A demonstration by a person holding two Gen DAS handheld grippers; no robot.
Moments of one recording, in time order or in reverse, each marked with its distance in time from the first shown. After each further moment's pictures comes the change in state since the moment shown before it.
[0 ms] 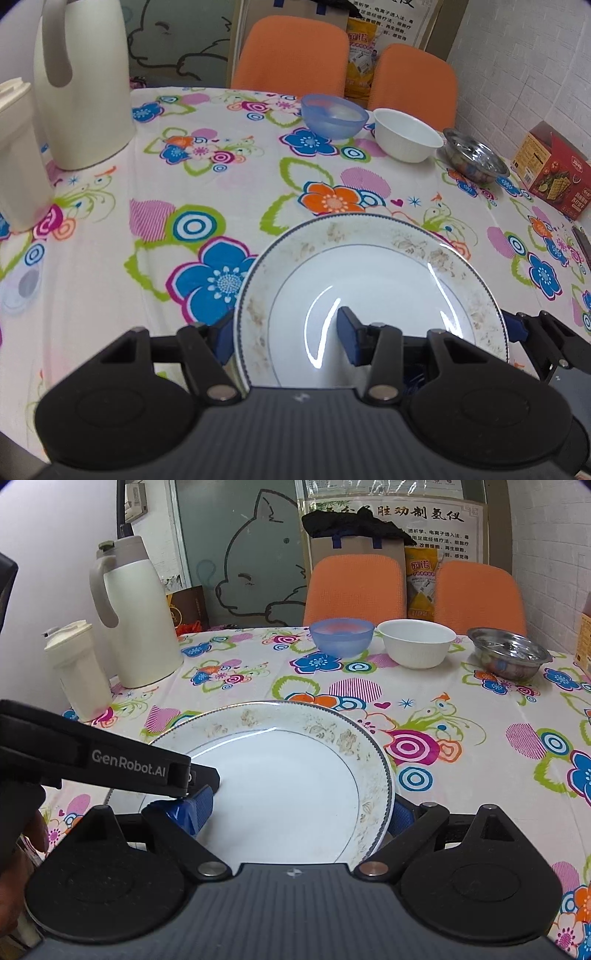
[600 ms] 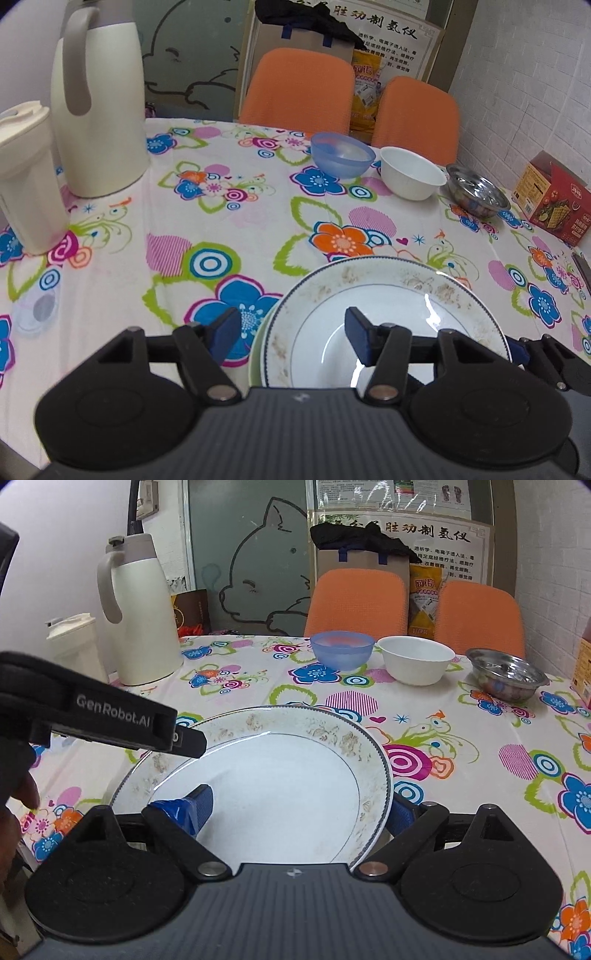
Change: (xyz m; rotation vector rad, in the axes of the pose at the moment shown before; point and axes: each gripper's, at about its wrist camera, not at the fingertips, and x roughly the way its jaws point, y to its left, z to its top) left arm -0.016 0.009 0.009 -0.014 -0.107 0.014; right arm -0.002 0.004 -0.002 -0.061 -0.028 -0.029
